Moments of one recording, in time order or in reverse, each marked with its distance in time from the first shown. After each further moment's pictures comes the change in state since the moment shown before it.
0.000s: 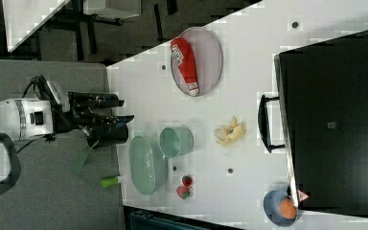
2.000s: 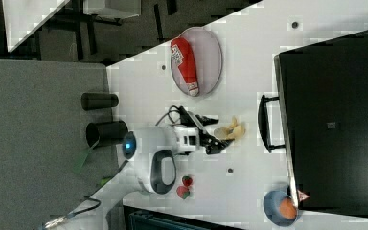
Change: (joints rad) arm -0.014 0.316 -0.059 -0.685 -0.023 0.994 -0.001
